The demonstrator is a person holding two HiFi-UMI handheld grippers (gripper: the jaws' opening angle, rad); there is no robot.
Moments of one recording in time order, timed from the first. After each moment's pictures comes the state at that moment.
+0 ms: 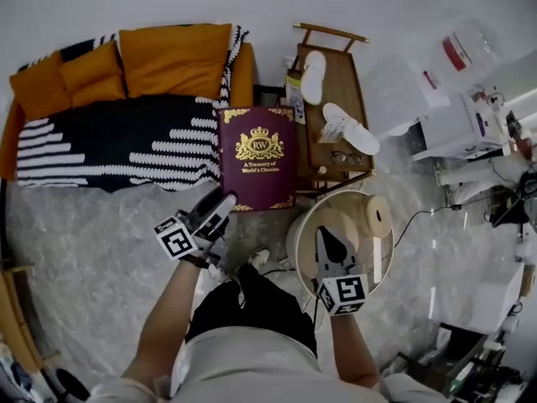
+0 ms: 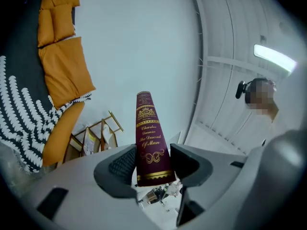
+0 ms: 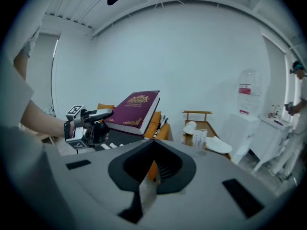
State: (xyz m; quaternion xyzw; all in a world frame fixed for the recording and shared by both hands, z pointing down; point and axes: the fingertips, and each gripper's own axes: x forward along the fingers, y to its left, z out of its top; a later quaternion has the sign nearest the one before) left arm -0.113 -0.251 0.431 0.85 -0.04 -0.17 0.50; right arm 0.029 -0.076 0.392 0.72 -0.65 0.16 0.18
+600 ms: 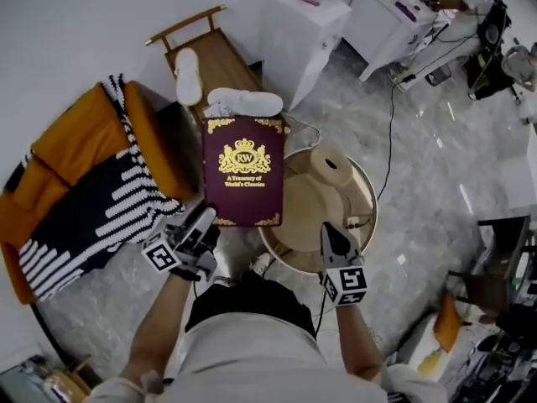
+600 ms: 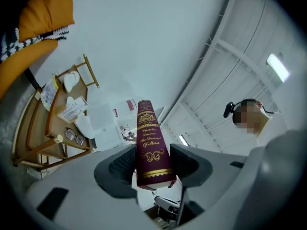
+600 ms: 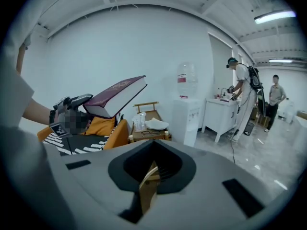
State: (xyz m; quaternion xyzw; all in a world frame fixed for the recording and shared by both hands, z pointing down) left arm 0.116 -0.102 0.388 0.81 0.17 -0.09 0.56; right arm 0.224 0.150 0.418 0.86 -0.45 0.21 0.11
